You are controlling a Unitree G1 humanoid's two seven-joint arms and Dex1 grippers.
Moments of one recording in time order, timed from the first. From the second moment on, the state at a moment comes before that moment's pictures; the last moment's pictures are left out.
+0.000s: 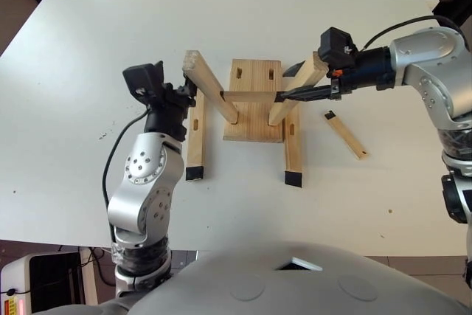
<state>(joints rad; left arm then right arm) 0.11 0.14 -0.03 -0.77 -0.41 0.60 0.22 -0.68 -0.75 0.29 -0.17 0.42 0.71 1.21</state>
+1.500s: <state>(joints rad) 0.23 0.33 0.18 -0.81 -0.80 0.59 -0.18 -0.40 -0.71 -0.06 -0.34 0.59 0.71 1.04</state>
